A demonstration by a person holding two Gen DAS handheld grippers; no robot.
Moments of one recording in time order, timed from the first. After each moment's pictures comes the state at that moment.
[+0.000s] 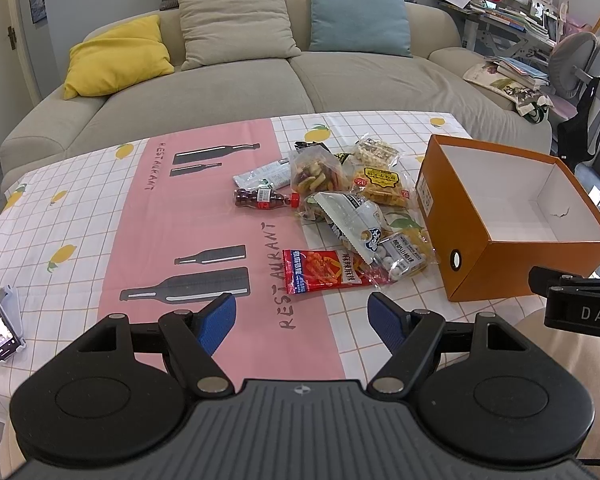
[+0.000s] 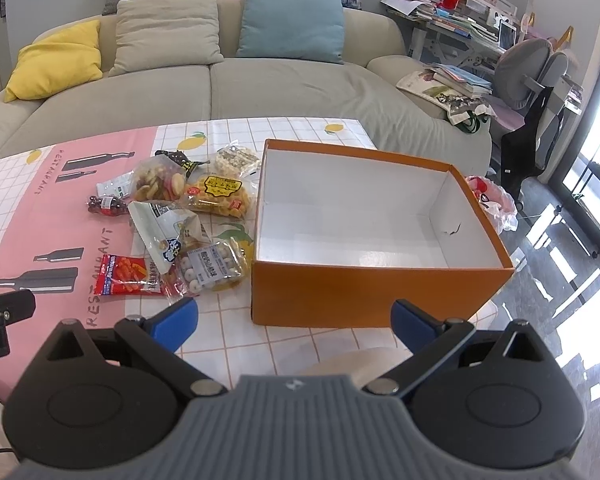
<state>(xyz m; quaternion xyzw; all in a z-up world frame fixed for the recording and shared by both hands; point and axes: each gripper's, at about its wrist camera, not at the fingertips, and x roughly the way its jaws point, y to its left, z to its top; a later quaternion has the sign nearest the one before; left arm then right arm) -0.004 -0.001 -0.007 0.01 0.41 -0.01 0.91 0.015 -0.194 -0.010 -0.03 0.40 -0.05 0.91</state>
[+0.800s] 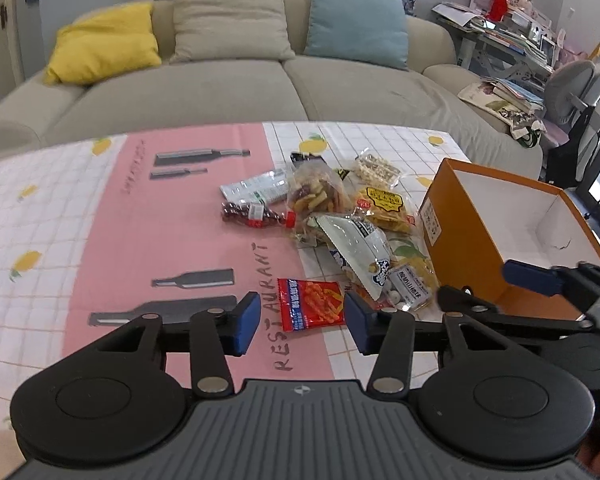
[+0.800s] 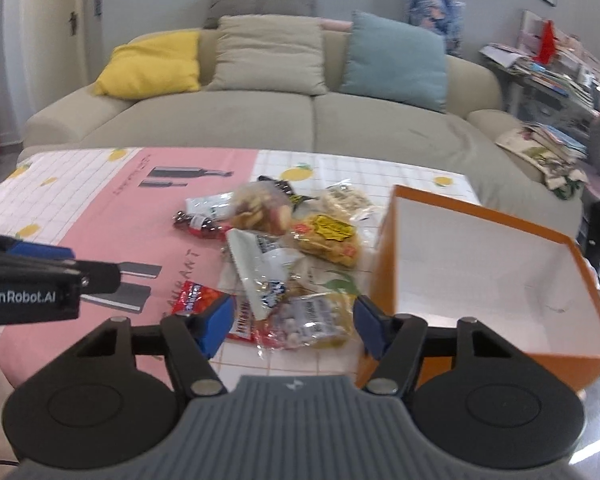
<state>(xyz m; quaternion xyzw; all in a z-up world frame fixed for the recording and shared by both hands) 0.047 0.035 -0.030 -0.04 0.41 -0.05 0.91 0.061 -0.130 -0.047 -0.06 0.35 0.10 0.93</state>
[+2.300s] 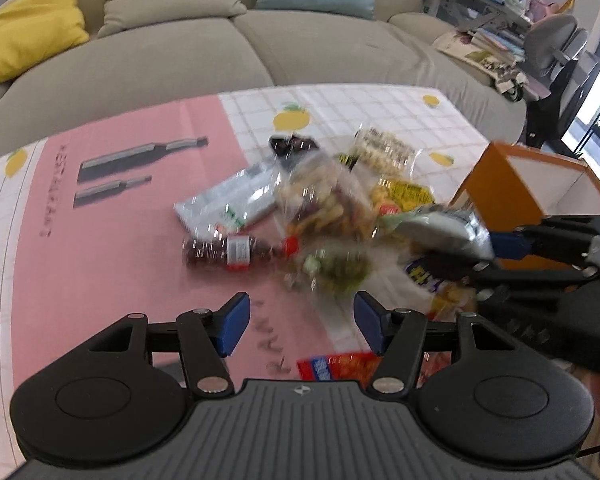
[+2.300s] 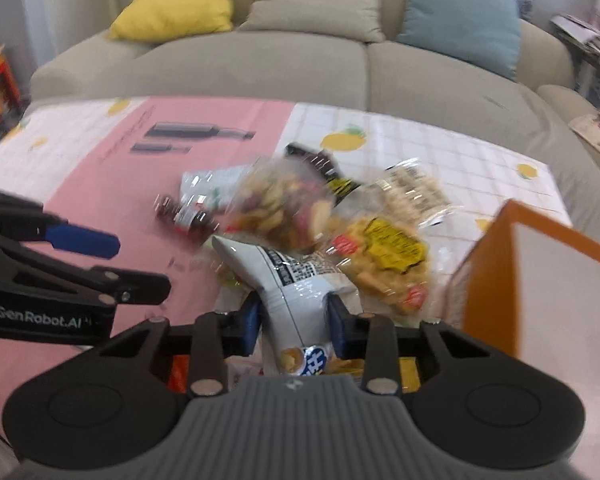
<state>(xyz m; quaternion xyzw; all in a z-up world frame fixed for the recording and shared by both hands) 0.189 0.057 -0.077 0.00 0.46 -0.14 0.88 0.204 -0.102 -0.098 -0.07 0.42 0.16 0.89</state>
